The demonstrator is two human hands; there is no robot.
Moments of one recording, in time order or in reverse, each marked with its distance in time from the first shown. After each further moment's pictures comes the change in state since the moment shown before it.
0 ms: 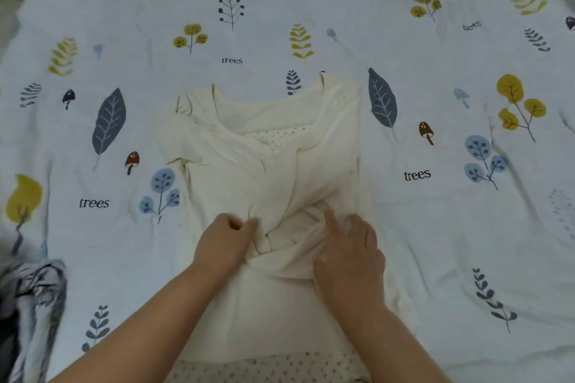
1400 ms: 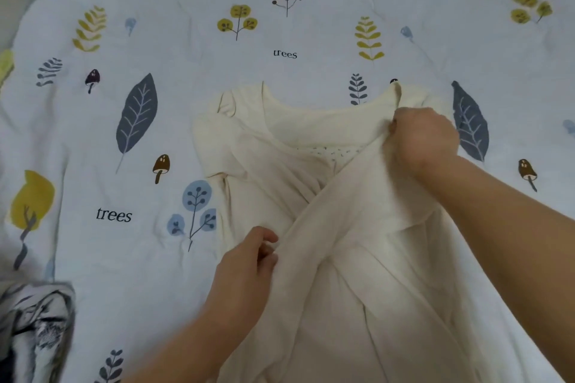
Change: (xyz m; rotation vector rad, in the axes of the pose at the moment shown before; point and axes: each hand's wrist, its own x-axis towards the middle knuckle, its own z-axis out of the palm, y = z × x) left_hand 0.041 -0.039 -0.022 0.011 0.035 0.347; right_hand 0.236 -0.049 -0.051 -0.307 0.218 -0.147
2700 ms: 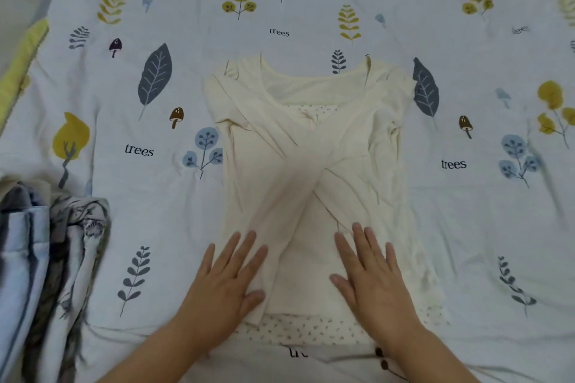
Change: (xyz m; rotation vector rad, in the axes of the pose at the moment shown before) left_hand -0.132 -0.061 -0.004 0.889 -0.268 0.371; right_hand -0.309 0.023 0.053 0.145 -0.310 -0.303
